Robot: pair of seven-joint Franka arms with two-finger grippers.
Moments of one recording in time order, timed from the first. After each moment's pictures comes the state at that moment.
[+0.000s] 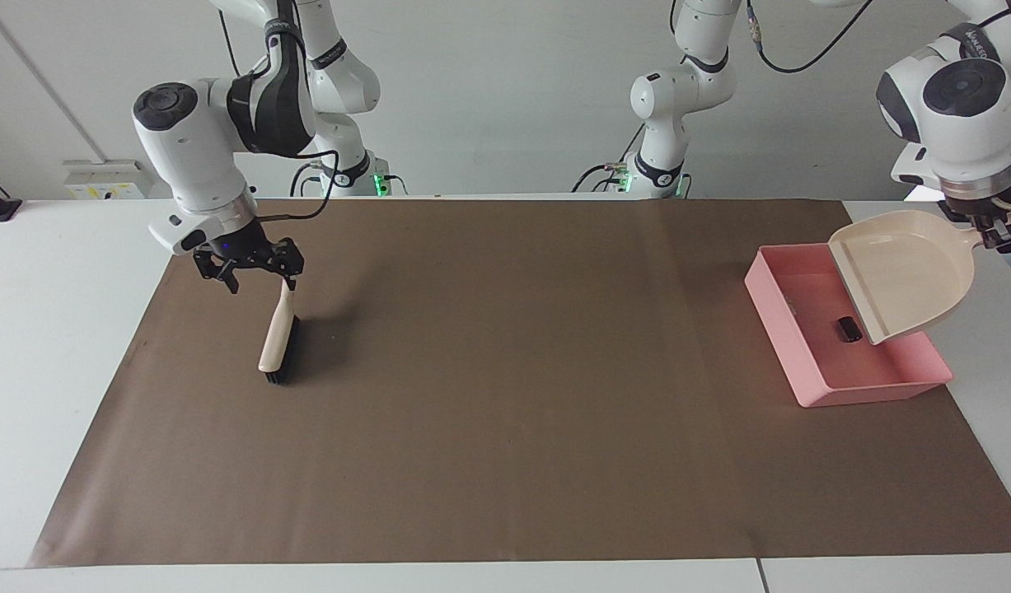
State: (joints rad) left arm 0.20 -0.03 -0.04 -1.84 0.73 1.92 1.63; right arm -0.12 -0.09 0.09 -2.03 -0.04 2.01 -0.04
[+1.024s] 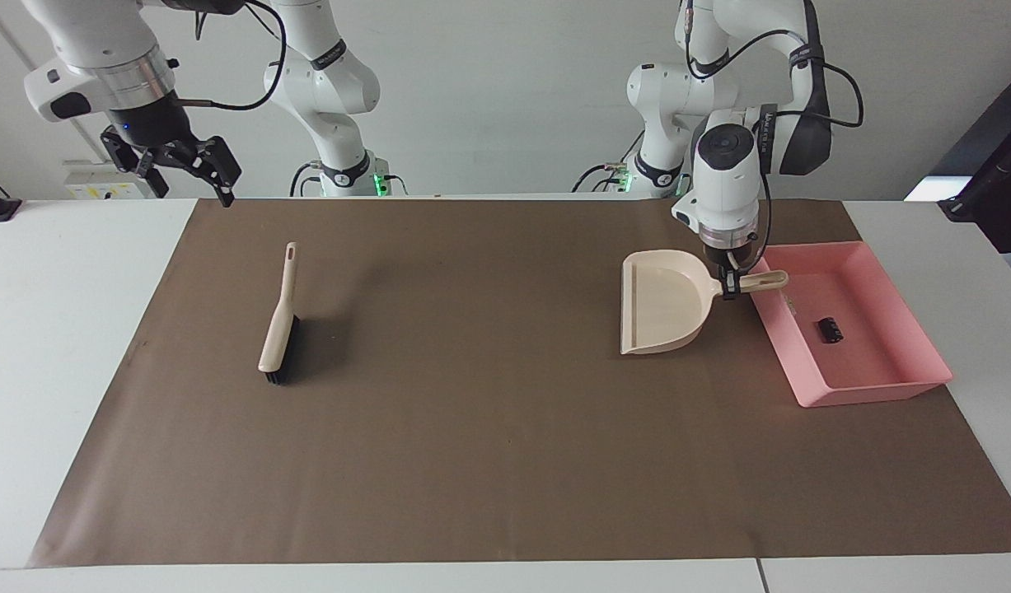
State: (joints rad) left arm -0.24 -0.05 -0.06 -2.21 0.40 2.07 1.33; right arm -0.13 -0.06 0.08 -1.55 -0.05 1.49 0.11
